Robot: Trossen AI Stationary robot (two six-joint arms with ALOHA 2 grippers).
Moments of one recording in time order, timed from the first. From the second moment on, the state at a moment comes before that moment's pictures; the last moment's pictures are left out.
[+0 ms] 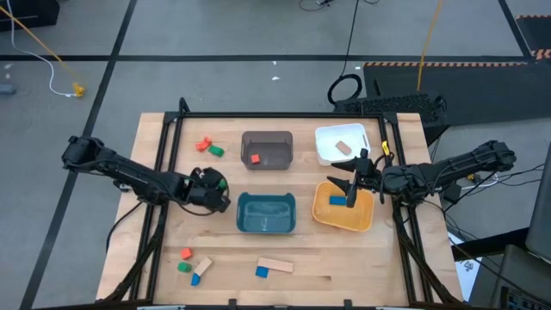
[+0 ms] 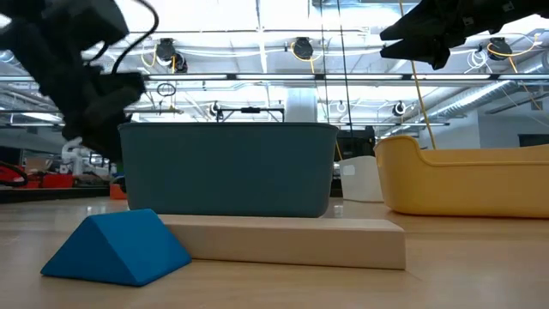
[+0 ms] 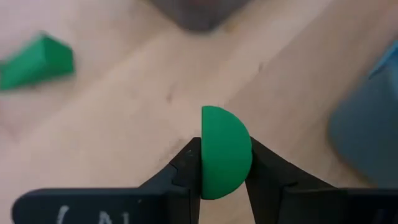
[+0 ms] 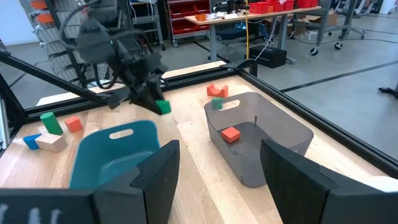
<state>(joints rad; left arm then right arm) -0.23 1.17 0.50 -0.44 -0.55 -0.89 0.26 0.74 0.46 0.04 0.57 0.24</state>
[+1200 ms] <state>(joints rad) -0.45 1.47 0.63 0.29 -0.49 -0.63 0.25 0.74 0.46 0.04 0.57 0.24</state>
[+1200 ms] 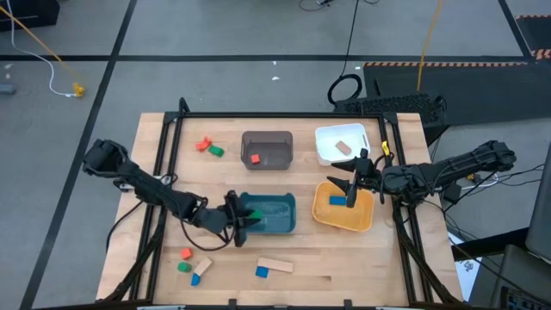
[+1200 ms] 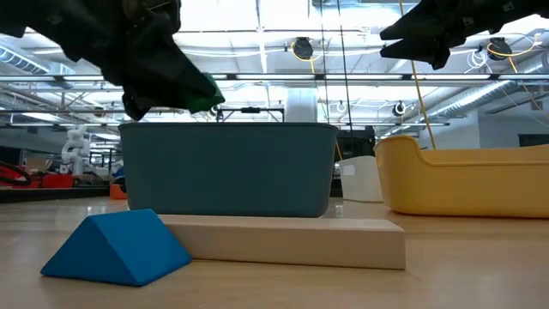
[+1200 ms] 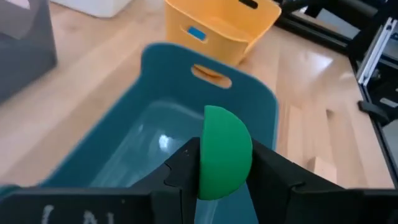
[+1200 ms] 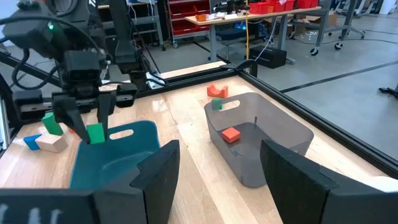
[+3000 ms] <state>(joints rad) 0.24 1.15 0.63 -0.52 -0.37 -0.04 0.25 0.74 0.46 0.04 0.57 0.24</state>
